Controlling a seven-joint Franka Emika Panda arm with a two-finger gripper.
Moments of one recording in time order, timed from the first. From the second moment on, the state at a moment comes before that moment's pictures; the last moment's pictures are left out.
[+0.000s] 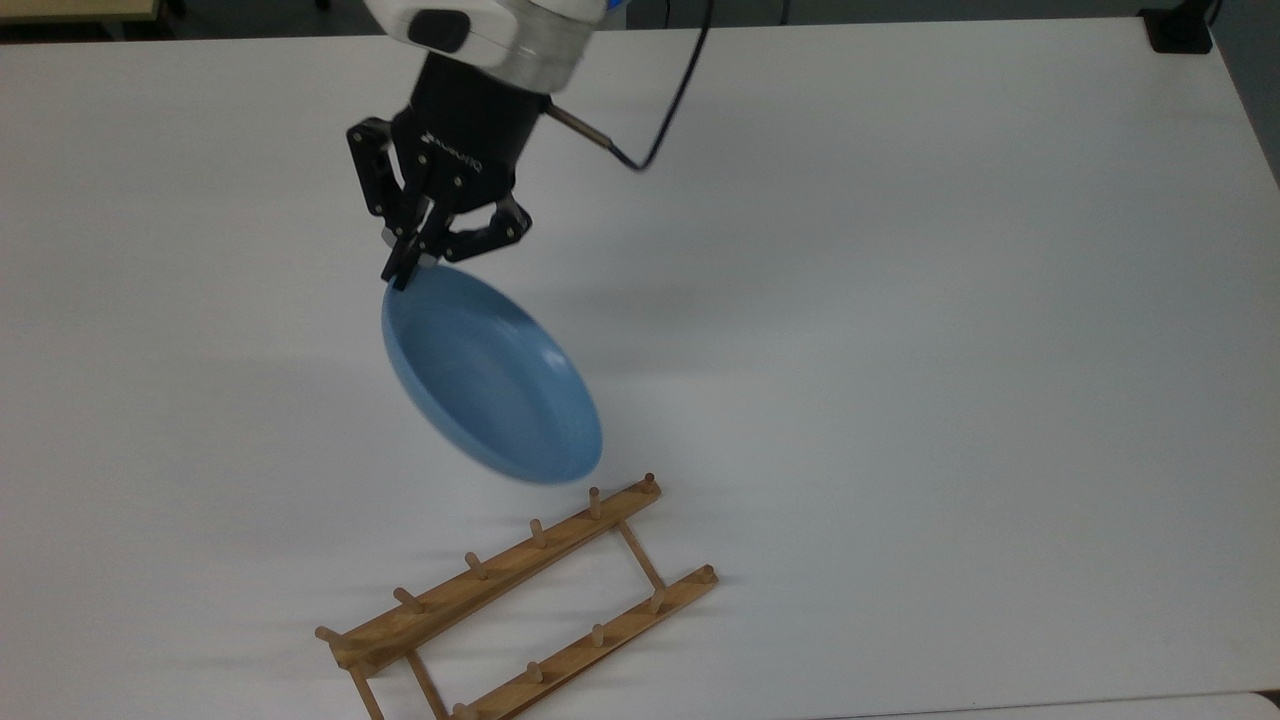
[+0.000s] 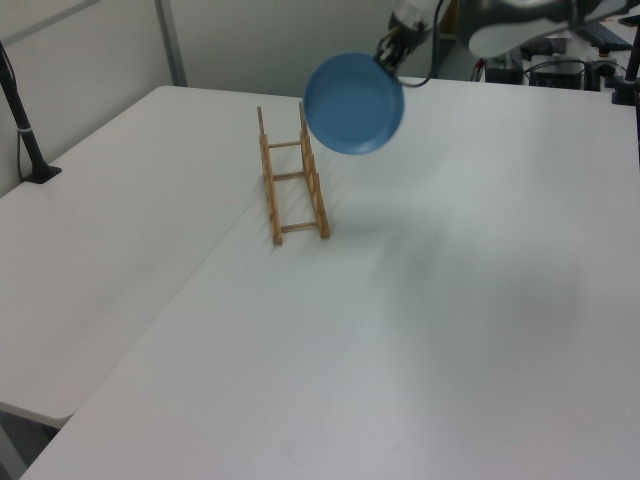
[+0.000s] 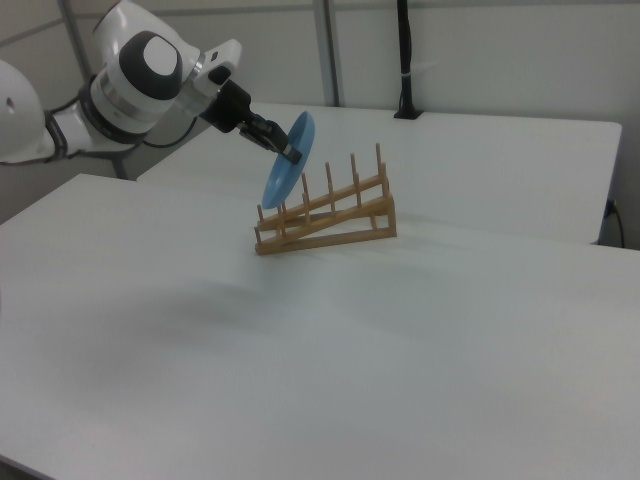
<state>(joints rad) 0.08 0.24 0.00 -1.57 -0.70 2.18 0.78</state>
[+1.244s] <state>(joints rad) 0.24 0.52 0.00 -1.47 -1.43 2.24 1.55</state>
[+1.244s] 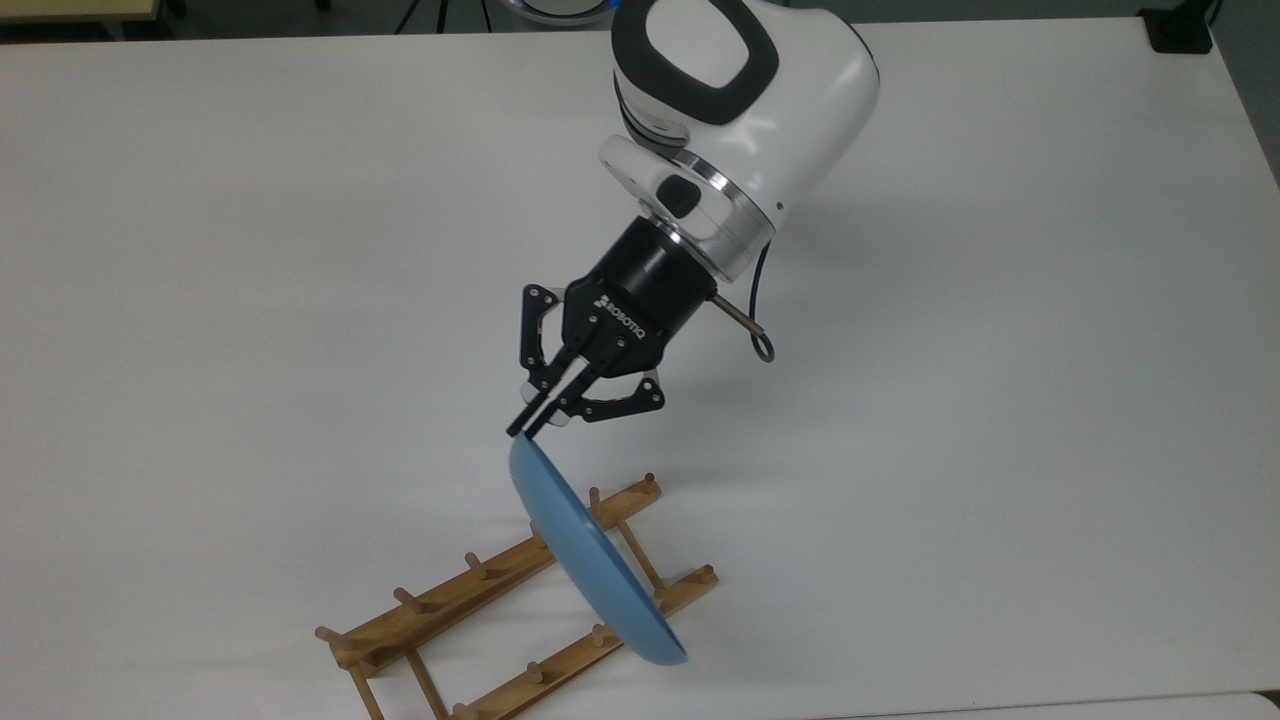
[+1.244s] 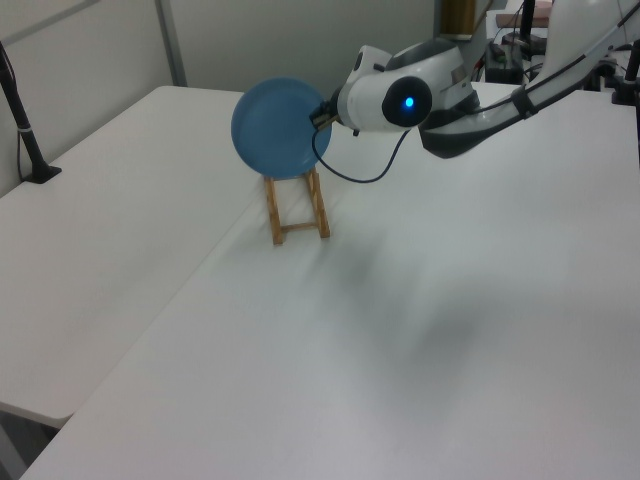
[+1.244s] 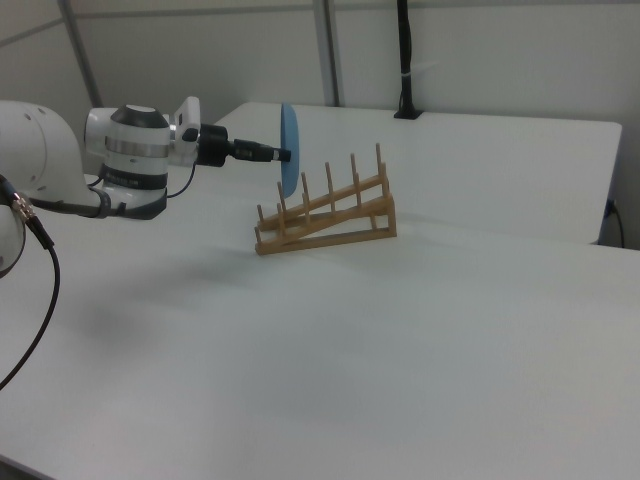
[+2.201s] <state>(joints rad) 0.24 0.53 -0.01 -1.55 -1.49 2.23 1.58</state>
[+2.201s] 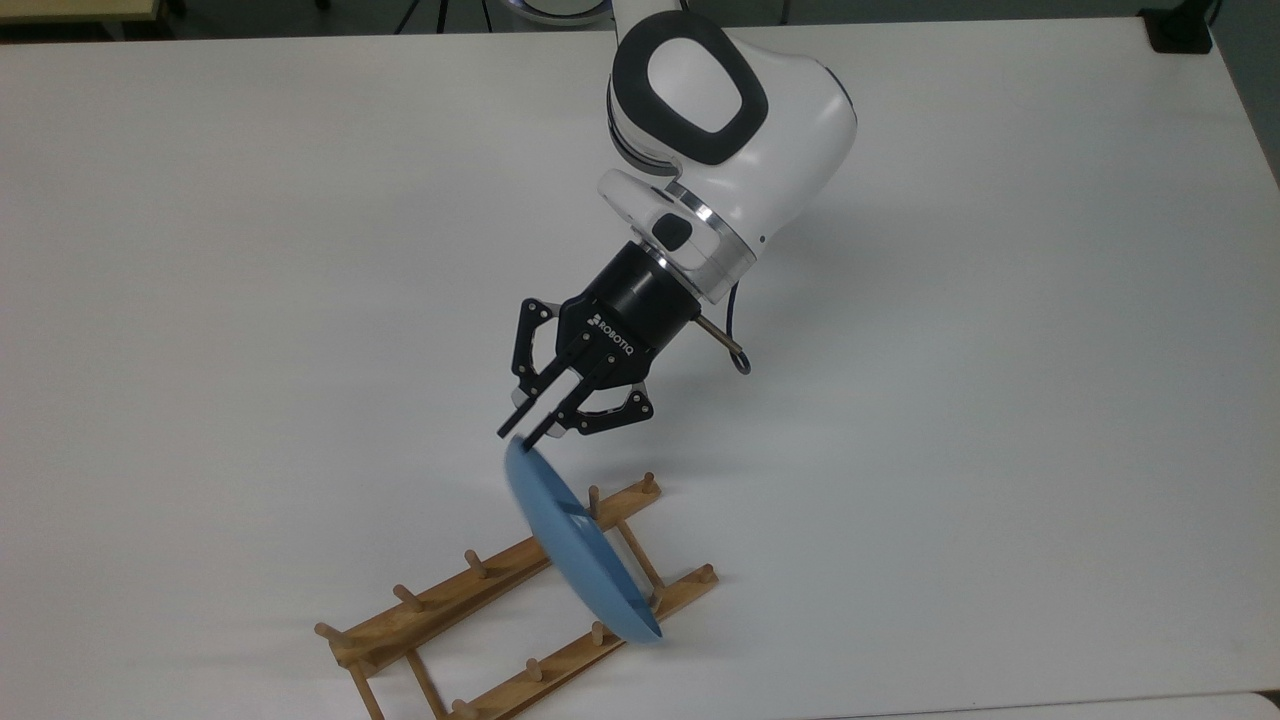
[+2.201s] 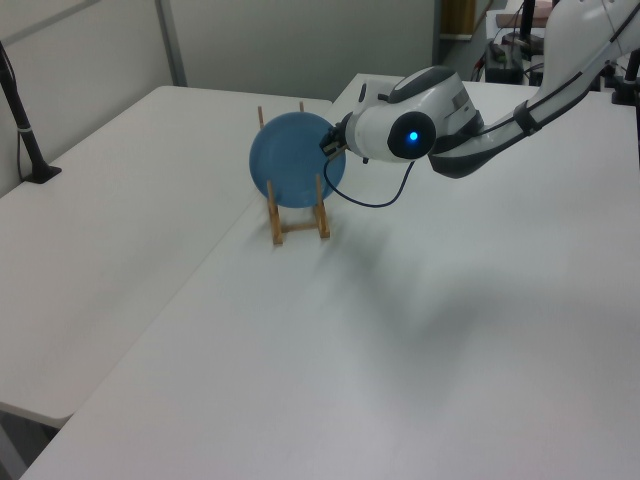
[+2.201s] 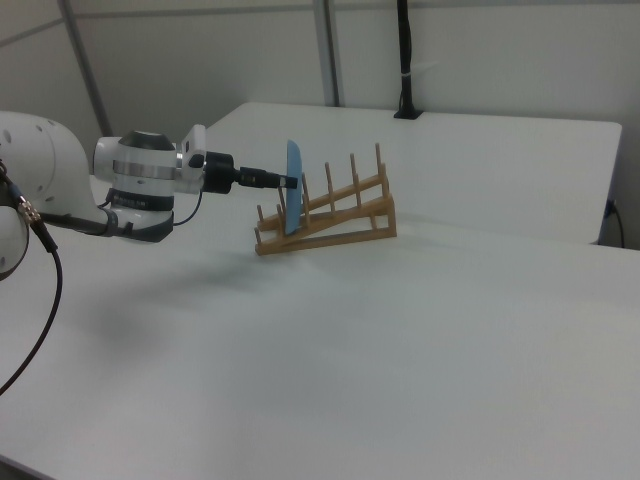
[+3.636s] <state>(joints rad) 0.20 0.11 0.05 -1.51 -0.41 1.88 1.04</state>
